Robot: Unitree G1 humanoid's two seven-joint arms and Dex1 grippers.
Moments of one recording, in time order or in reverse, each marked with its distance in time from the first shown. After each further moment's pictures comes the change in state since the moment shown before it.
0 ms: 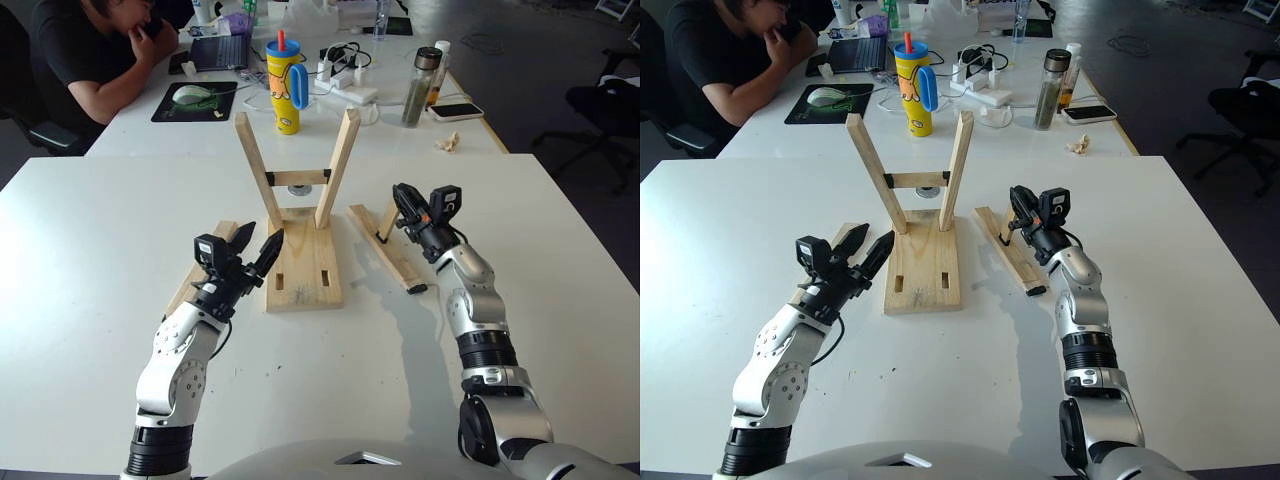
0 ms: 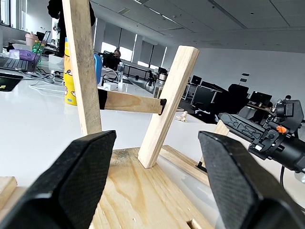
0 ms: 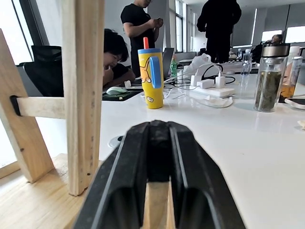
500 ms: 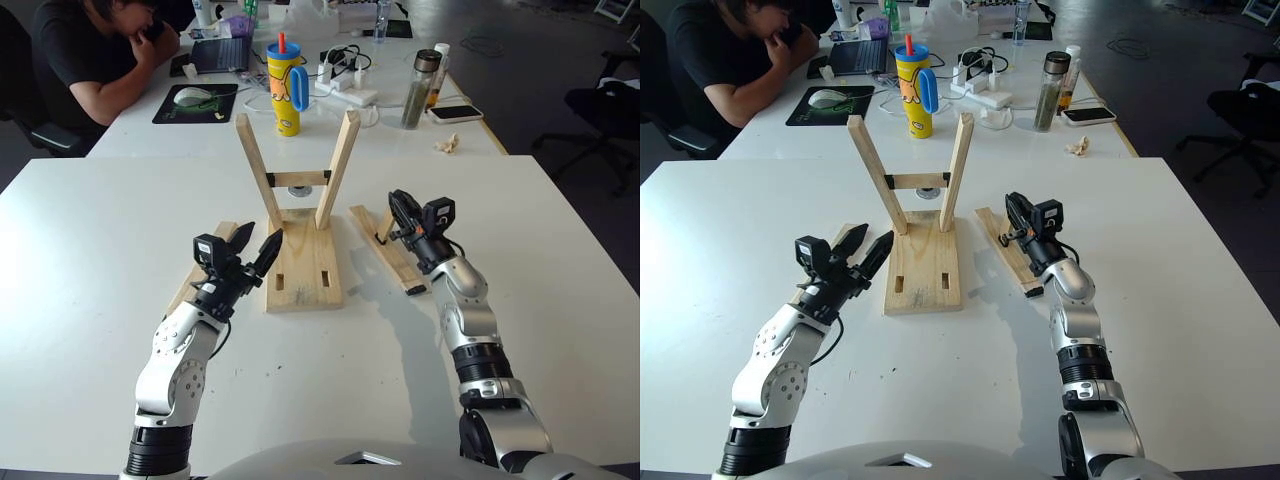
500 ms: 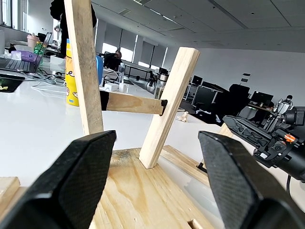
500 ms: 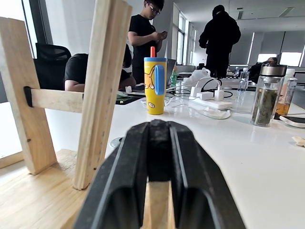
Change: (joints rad) left arm 0.000 0.001 0.003 0.000 0.001 0.003 0.003; right arm 0.054 0.001 0.055 0.003 -0.044 -0.123 -0.015
